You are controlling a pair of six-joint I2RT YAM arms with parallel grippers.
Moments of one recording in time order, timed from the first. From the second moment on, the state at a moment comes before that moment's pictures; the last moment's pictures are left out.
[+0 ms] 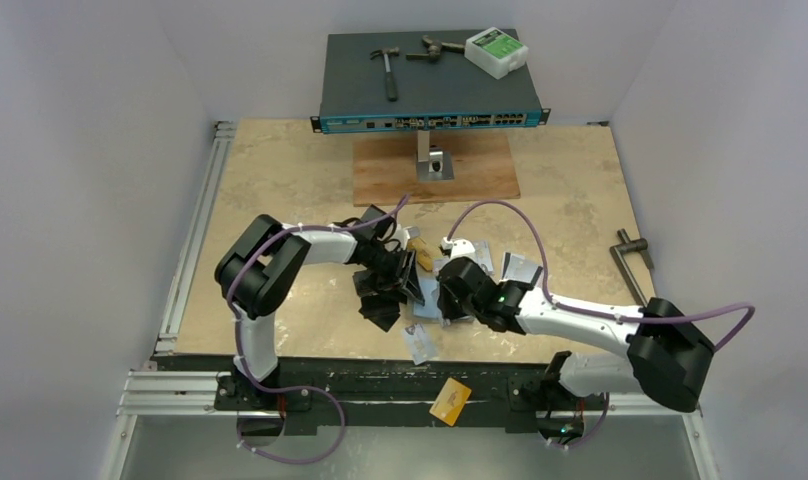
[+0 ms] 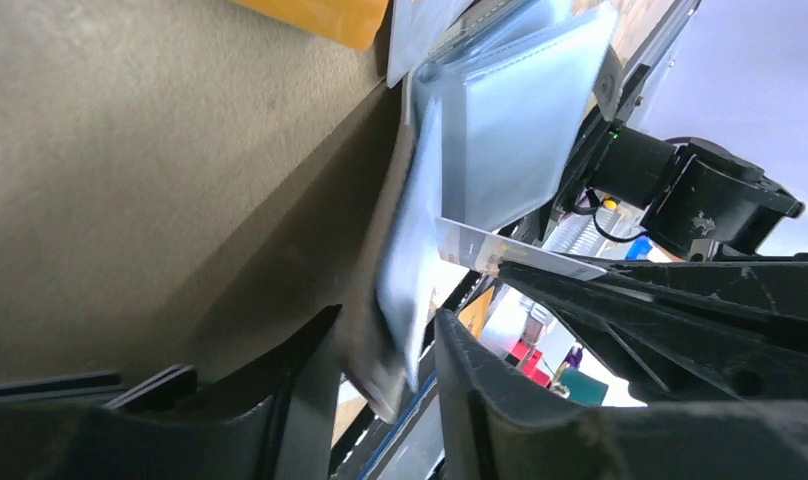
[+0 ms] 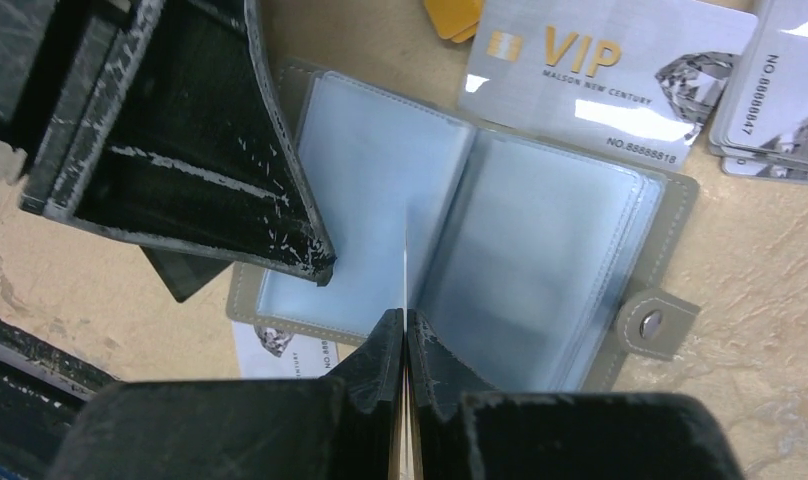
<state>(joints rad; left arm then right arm) -0.61 1.92 1.02 -0.23 0.82 -0.60 0.97 1.27 0.62 -0.23 0.26 0.65</state>
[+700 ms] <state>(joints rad) -0.63 1.96 1.03 -0.12 0.91 -0.57 0.71 0.86 0.24 0.04 0.14 0.88</state>
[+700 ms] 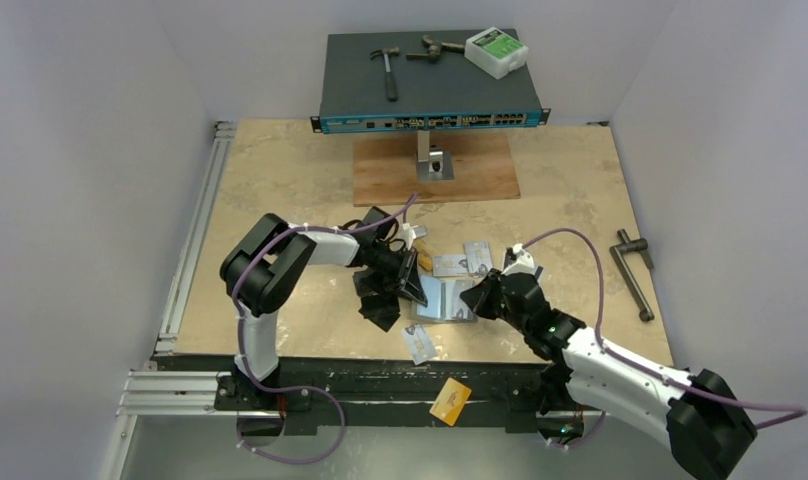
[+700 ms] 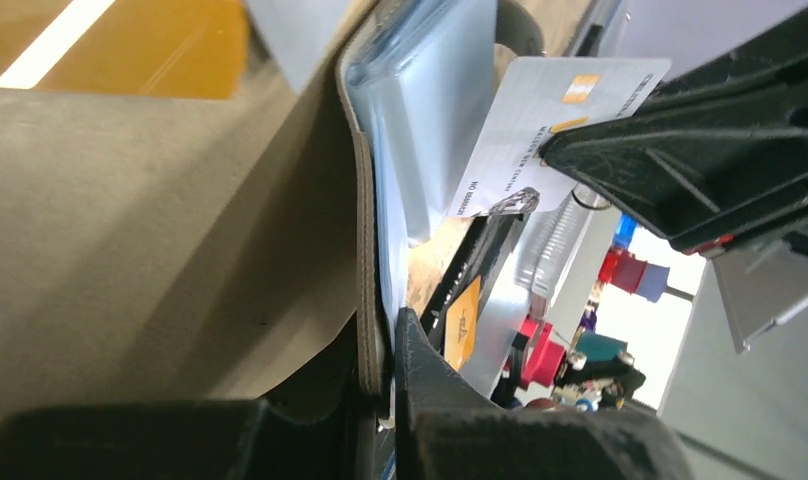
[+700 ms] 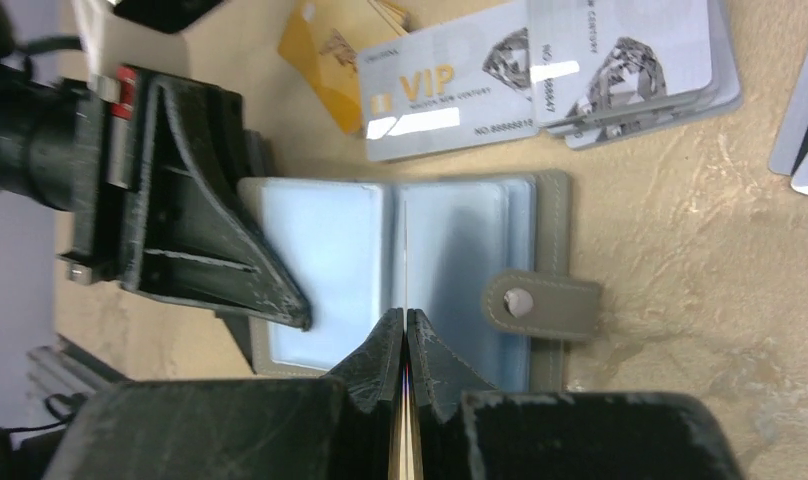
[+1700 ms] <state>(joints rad) -0.63 1.65 1.00 0.32 1.29 -0.62 0.70 0.22 0.14 0.27 0.21 0.87</state>
